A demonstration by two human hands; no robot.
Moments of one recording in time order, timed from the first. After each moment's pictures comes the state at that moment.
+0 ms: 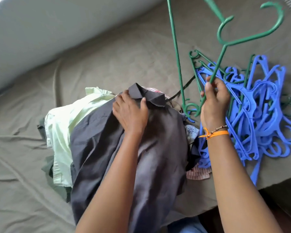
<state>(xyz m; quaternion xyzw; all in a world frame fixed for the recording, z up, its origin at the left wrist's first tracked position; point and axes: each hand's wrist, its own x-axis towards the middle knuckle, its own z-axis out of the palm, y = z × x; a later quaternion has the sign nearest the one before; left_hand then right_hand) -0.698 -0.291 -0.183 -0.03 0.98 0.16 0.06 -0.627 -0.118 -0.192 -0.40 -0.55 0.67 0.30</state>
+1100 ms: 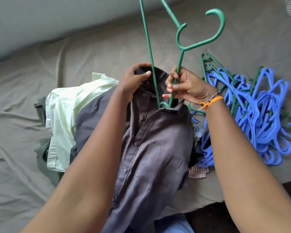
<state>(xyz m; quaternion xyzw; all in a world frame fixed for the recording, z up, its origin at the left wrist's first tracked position) -0.782 -0.323 -0.174 -0.04 0.72 0.61 0.33 -0.700 -0.140 -0.178 -0.07 -0.51 0.83 -0.23</state>
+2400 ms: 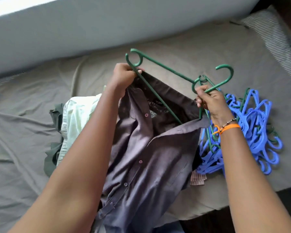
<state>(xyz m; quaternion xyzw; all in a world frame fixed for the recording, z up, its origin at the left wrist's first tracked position) -0.800 -0.363 -0.083 -0.03 0.79 0.57 0.22 -0.656 -0.137 -0.136 -0.28 -0.64 0.72 0.05</state>
